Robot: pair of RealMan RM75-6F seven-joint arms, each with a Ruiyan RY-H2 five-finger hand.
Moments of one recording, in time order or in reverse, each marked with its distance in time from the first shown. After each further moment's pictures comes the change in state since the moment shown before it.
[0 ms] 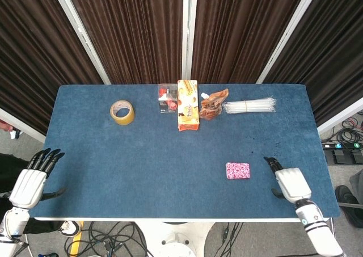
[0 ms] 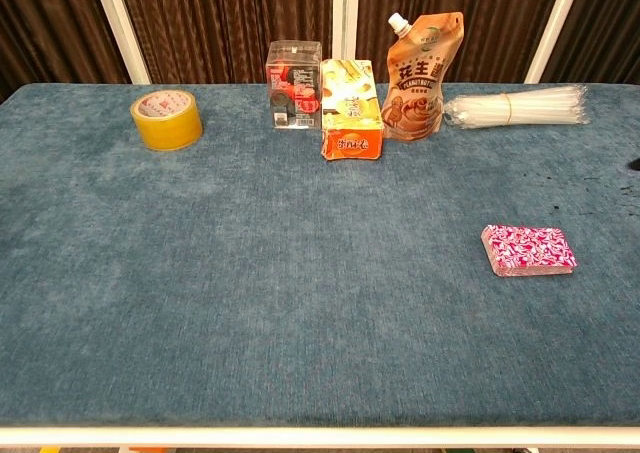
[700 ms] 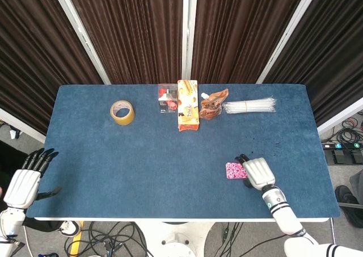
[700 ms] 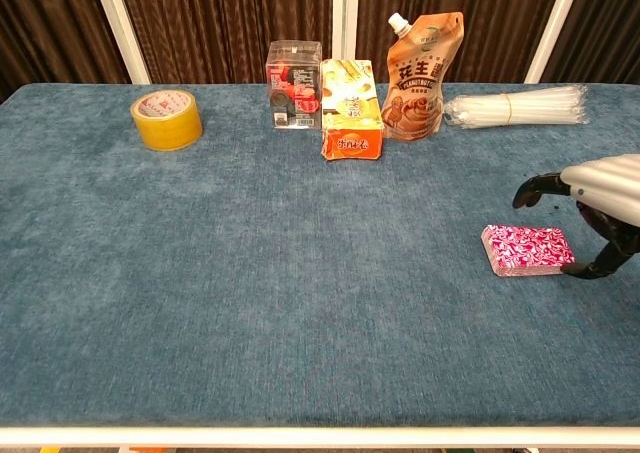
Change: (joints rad) left arm 0.010 -0.007 -0.006 0.038 -0.021 0.004 -0.044; right arm 0.175 -0.213 0.054 0.060 0.216 -0.115 -0.203
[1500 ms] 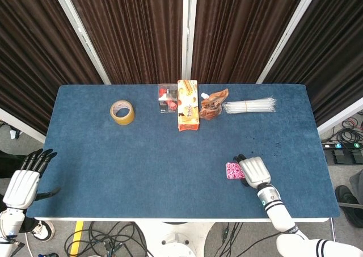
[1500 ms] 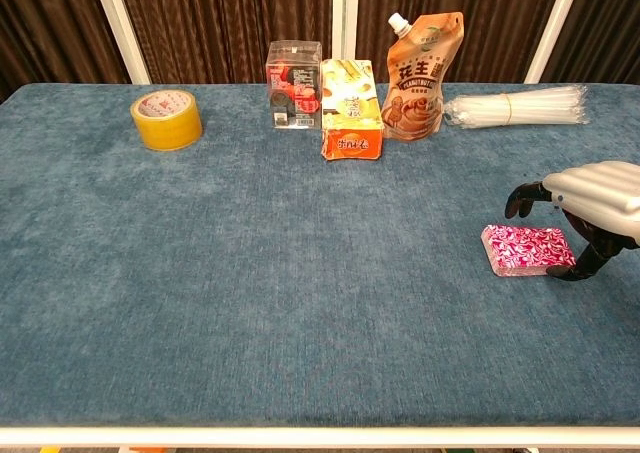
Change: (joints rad) left arm 0.006 -0.006 -0.002 0.006 -0.011 -0.003 0.002; right arm 0.048 -0.061 -0.029 0.050 0.074 0.036 -0.037
